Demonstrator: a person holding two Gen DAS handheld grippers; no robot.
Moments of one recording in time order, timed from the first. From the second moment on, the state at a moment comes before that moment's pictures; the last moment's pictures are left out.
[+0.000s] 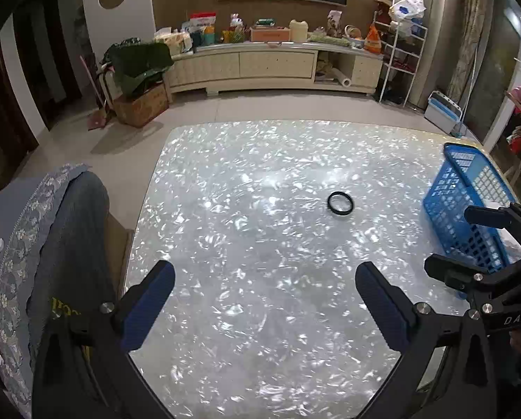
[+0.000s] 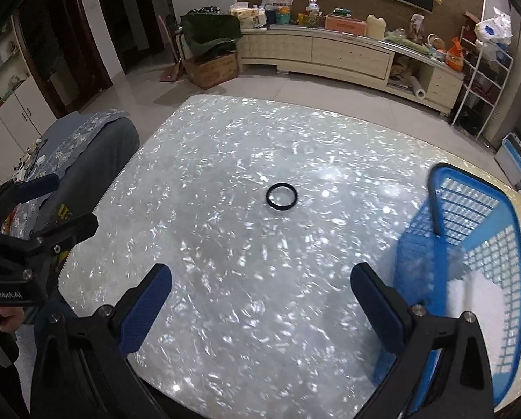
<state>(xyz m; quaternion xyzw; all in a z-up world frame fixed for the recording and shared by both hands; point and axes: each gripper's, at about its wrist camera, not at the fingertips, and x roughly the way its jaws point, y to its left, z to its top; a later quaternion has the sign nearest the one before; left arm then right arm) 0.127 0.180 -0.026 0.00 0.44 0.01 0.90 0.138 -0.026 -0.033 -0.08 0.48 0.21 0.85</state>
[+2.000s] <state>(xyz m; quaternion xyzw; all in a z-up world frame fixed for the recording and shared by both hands) 0.256 0.212 -0.126 0.01 0.50 -0.03 0.86 0.276 0.020 -0.153 -0.06 0.54 0.14 0.83</state>
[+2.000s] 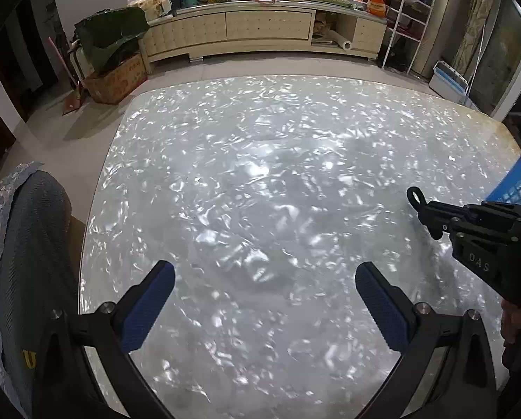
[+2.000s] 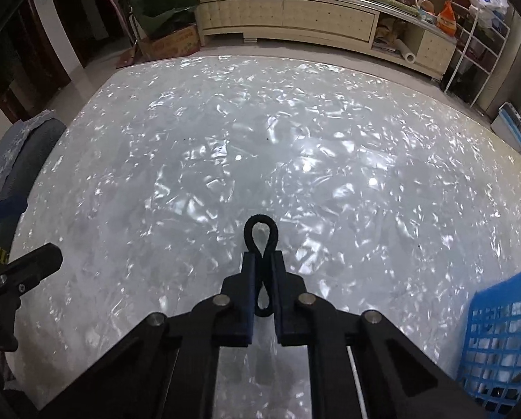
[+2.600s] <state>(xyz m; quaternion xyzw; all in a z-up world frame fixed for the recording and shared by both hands) 0.180 0.125 -0.030 0.01 0.45 -0.06 0.89 0.186 -0.041 -0.031 -0.06 0.48 0.19 0.85</state>
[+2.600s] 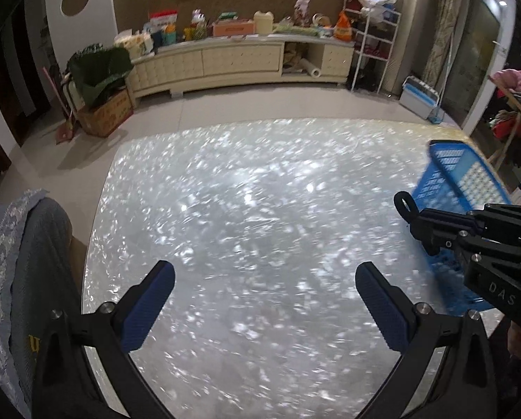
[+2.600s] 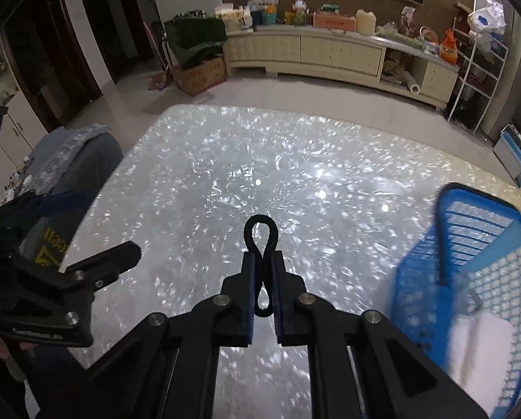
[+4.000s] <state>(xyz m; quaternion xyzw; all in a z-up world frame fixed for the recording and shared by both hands) 0.154 -0.076 -0.022 0.09 0.44 -0.15 0.88 0.107 -0.204 -0.005 0.00 0.46 0.14 0.88</state>
